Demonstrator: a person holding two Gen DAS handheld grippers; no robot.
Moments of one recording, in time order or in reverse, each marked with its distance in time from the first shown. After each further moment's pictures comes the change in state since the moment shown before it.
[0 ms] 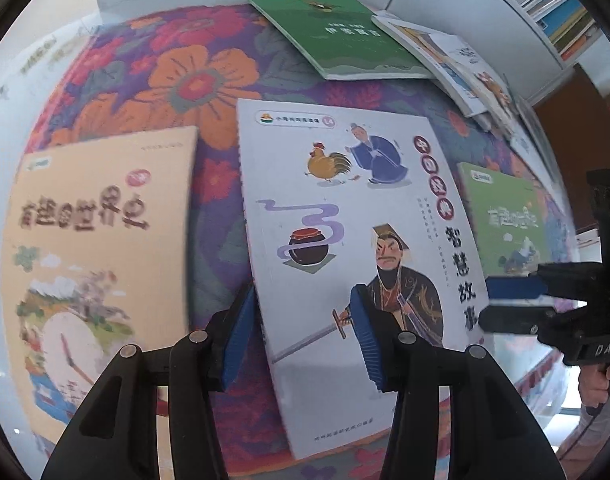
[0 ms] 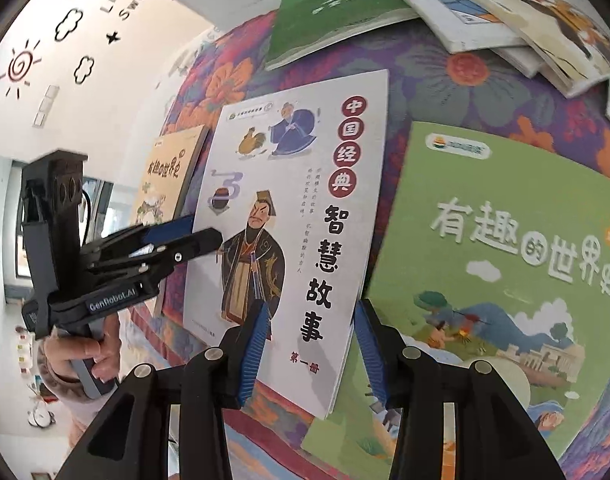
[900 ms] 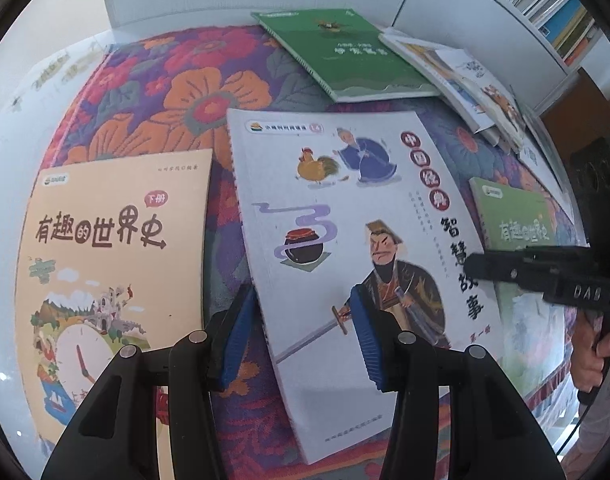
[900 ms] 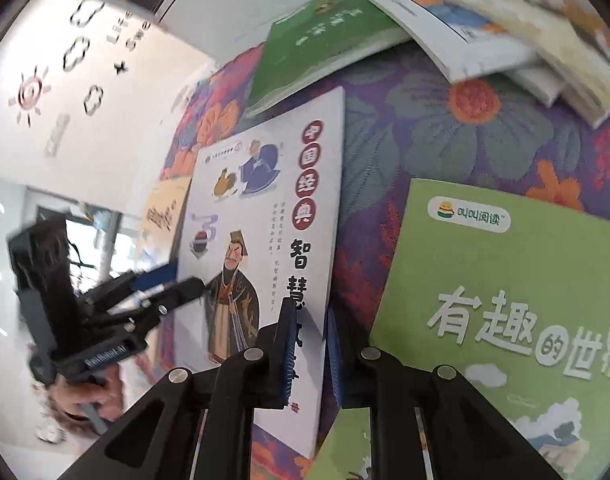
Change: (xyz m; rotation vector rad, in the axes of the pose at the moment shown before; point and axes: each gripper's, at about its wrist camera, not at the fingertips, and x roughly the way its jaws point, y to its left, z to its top) left arm -0.003 -0.001 -0.004 0.002 -0.075 0.036; right arm -0.001 -0.028 0.018 0.012 -0.122 0.028
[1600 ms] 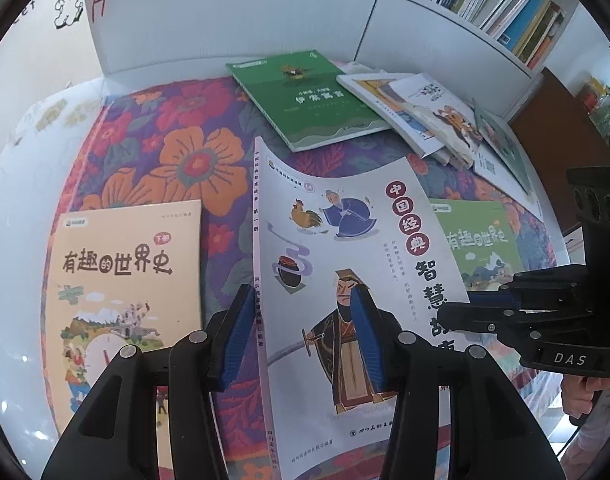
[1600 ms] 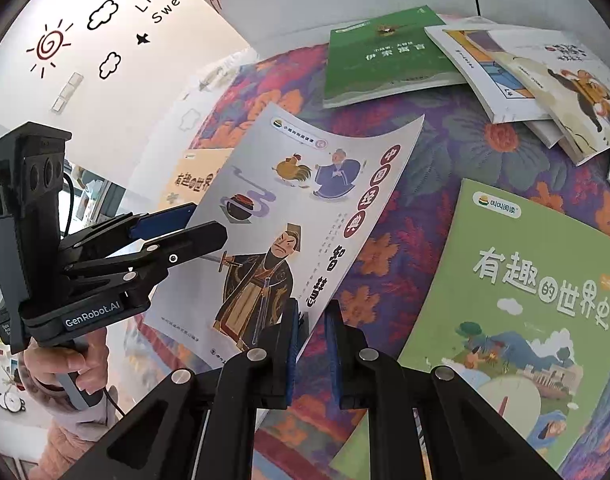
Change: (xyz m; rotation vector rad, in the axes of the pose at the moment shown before) left arm -0.053 -0.020 0.003 0.070 -0.092 -0.030; right arm -0.025 0.065 -0.023 -0.109 -0.034 -0.056
